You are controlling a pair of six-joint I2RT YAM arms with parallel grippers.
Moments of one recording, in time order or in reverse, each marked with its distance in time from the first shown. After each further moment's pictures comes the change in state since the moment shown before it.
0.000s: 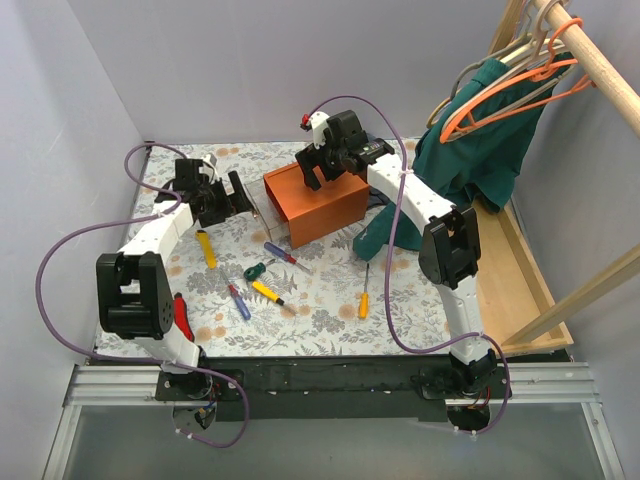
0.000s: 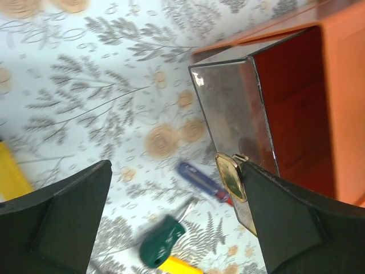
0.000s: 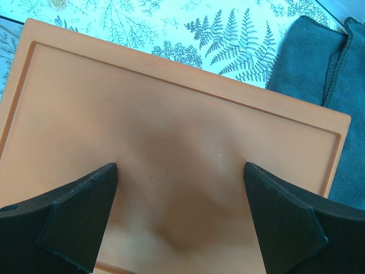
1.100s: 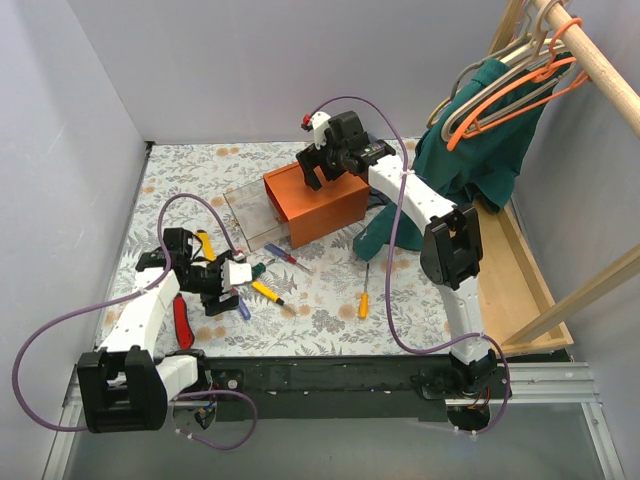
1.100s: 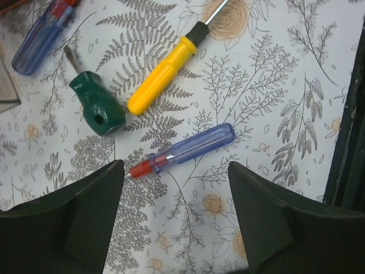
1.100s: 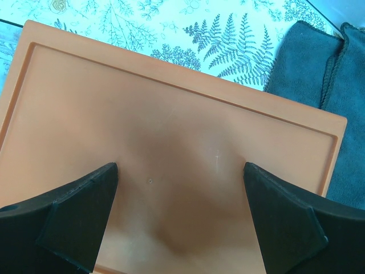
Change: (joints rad) left arm 0.076 -0.569 -0.467 -0.562 0.435 1.751; right arm -0.004 -0.011 -0.029 0.032 -0.007 -0.008
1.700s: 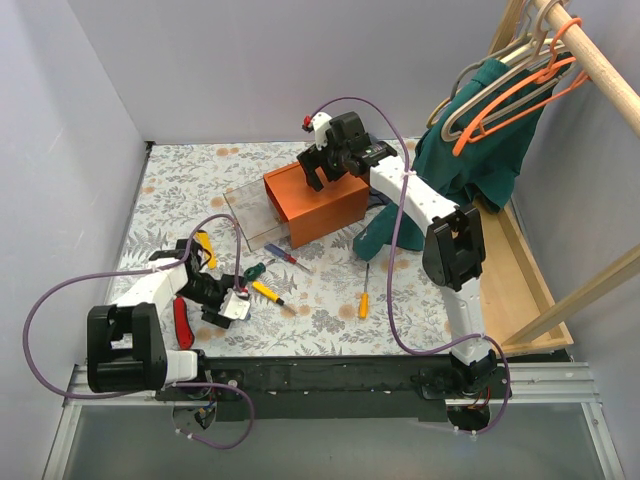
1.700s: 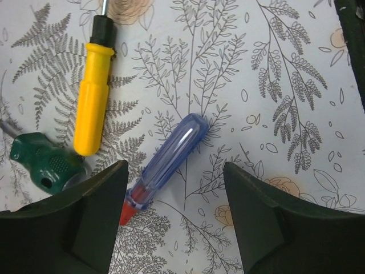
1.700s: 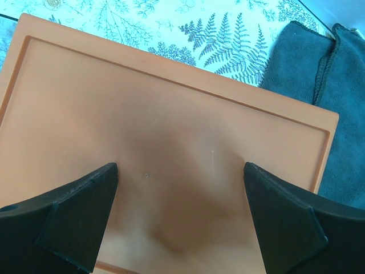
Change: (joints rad) left arm -0.002 0.218 -0.074 -0.043 -0.018 0.691; right arm 0.000 -0.025 -0.040 0.023 0.013 -0.020
